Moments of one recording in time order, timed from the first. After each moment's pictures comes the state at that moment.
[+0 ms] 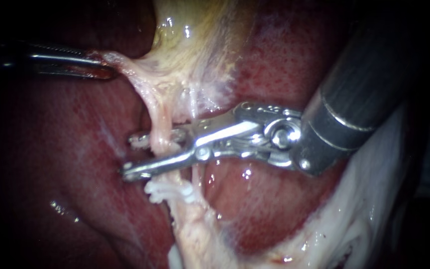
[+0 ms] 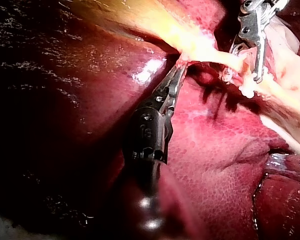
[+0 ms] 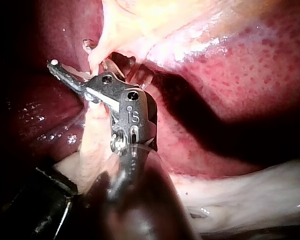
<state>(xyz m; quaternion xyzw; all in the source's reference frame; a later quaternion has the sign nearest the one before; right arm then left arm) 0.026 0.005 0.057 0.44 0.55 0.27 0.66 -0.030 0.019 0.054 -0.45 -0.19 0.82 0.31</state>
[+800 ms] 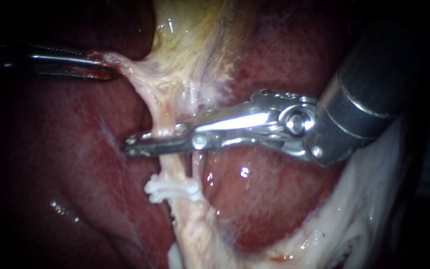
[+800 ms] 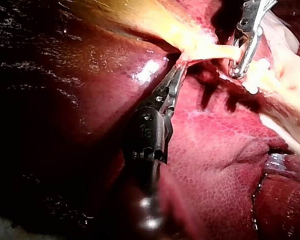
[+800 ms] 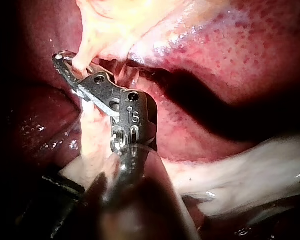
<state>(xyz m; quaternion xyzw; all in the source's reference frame) 0.024 0.006 0.056 0.48 0.52 0.30 0.64 -0.030 0.019 0.054 -0.45 -0.19 0.82 0.31</state>
